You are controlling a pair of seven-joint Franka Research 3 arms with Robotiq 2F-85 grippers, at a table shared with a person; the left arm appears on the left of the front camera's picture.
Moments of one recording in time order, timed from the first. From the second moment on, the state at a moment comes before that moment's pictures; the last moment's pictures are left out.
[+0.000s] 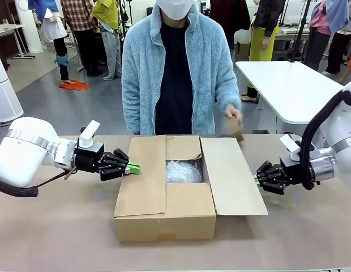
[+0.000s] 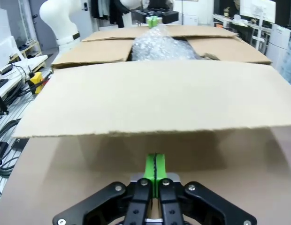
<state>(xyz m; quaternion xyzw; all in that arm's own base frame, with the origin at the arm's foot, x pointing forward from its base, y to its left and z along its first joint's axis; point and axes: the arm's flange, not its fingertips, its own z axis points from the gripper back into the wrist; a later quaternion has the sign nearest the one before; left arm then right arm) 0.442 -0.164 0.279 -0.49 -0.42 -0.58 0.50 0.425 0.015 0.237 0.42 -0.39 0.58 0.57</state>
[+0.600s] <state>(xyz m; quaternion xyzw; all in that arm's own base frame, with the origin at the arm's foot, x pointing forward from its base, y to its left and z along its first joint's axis) 0.442 -0.164 0.279 -0.49 -0.42 -0.58 0.50 0.421 0.033 0.245 0.45 -0.41 0.58 0.54</state>
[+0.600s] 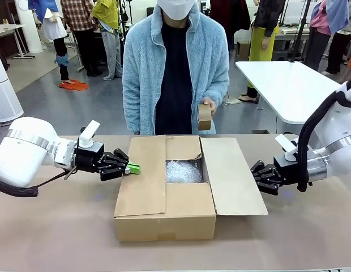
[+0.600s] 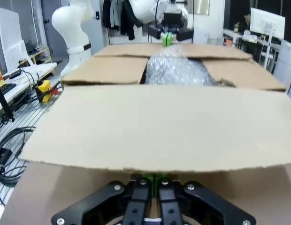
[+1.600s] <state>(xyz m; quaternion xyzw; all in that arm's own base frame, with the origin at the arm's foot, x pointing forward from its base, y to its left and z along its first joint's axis) 0.442 -0.164 0.279 -0.49 -0.42 -0.58 0.50 0.401 0.112 0.287 0.51 -0.51 0.49 0.49</state>
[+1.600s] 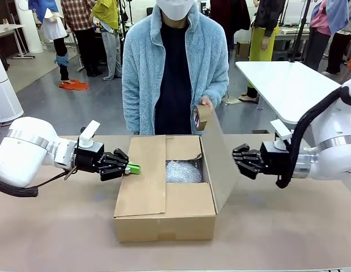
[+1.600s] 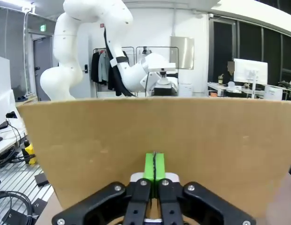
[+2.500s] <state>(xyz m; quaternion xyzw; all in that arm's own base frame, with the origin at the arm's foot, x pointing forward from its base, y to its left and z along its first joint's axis) 0.442 -0.164 0.279 -0.49 -0.42 -0.58 0.50 0.399 0.158 0.258 0.51 -0.46 0.52 0.51</state>
